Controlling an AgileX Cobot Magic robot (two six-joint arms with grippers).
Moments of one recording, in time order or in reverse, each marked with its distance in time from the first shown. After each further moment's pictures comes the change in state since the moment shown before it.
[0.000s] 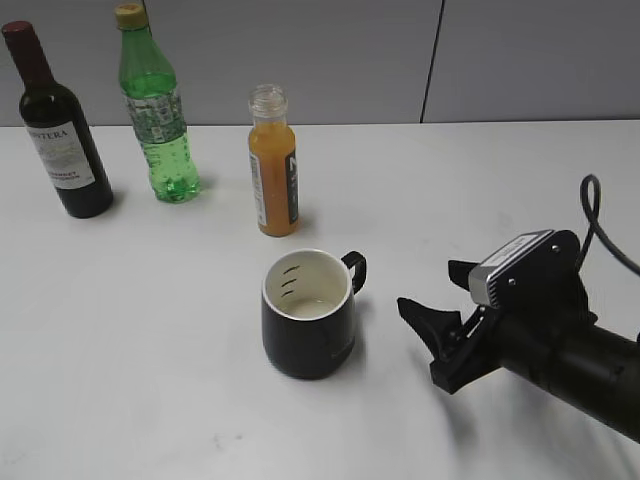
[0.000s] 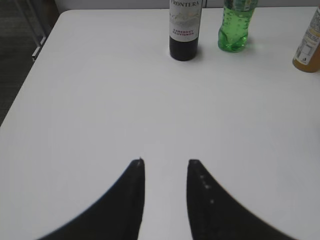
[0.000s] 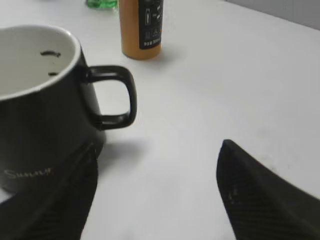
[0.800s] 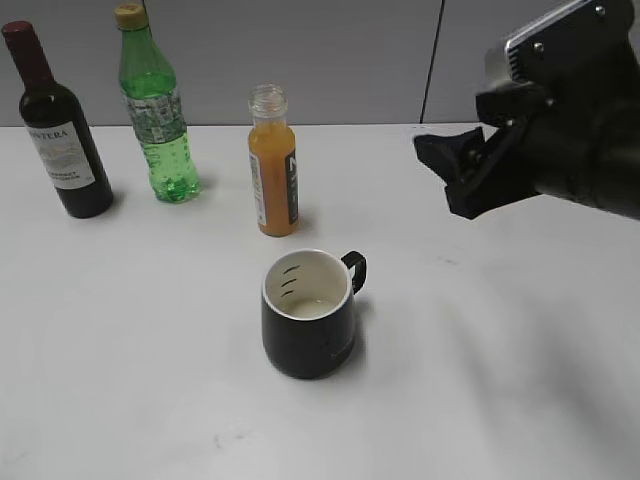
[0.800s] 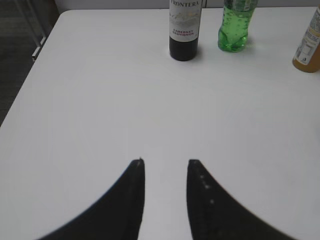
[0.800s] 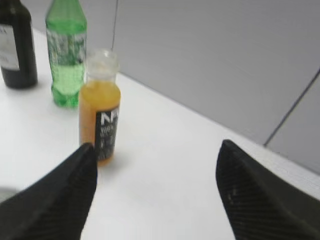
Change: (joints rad) left arm 0.000 0.000 0.000 0.000 0.000 0.000; right arm 0.000 -0.528 -0.338 -0.006 0.783 -0.003
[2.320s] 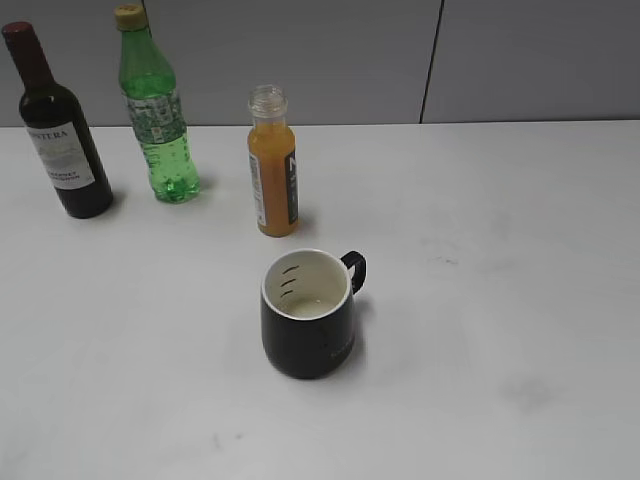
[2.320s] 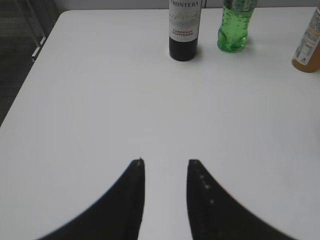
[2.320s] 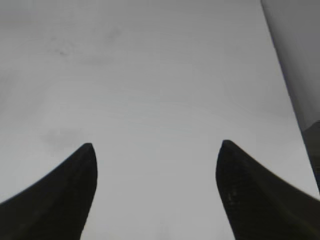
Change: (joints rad) left arm 0.000 0.000 0.000 0.000 0.000 0.000; right arm -0.480 -1.256 0.116 0.136 1.393 -0.075
